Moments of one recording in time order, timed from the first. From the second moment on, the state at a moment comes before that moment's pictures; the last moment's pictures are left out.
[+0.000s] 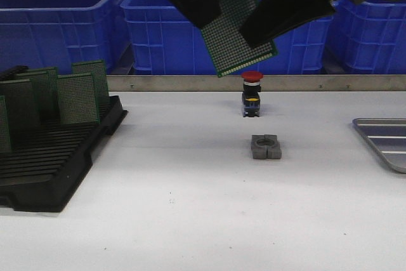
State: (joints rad) left arm -0.55 1.76 -1.65 -0.59 1.23 1.13; right arm 0.24 1.47 -1.01 1.04 0.86 -1.39
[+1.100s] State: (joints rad) left arm -0.55 1.76 -1.65 -0.59 1.23 1.13; right arm -0.40 1.76 -1.01 0.93 0.86 -0.76
